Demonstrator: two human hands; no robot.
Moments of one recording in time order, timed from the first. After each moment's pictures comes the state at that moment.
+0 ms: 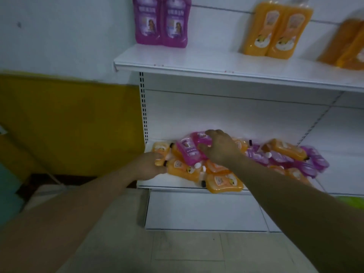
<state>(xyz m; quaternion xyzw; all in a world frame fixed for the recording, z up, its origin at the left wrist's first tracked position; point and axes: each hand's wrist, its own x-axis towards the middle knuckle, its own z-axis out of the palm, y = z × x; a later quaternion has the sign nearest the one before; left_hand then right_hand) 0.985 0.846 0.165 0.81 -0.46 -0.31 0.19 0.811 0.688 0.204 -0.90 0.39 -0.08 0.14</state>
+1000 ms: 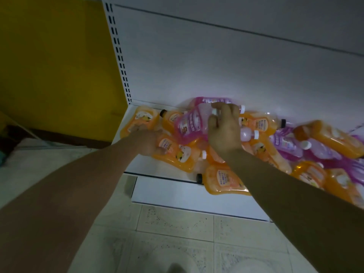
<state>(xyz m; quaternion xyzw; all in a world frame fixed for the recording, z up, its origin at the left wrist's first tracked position) 1.039 0.675 -0.013 0.83 -0.50 -0.23 -0.07 0.864 0.561 0.046 -0.84 0.37 -0.30 0.26</state>
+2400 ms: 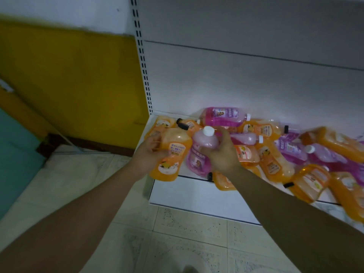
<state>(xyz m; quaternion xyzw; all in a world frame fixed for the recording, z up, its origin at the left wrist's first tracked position) 0.990 0.766 0.032 0.72 -0.20 -0.35 0.56 0.836 0.613 0.049 -0.73 0.37 -0.21 0.53</state>
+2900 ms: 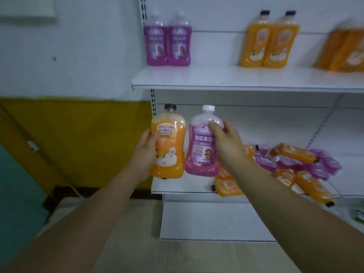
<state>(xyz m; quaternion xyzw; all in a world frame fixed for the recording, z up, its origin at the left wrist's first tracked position) 0.943 0.888 0.243 0.64 -0.26 -0.27 0.68 0.799 0.761 0.256 -0.59 0.32 -0.41 0.62</state>
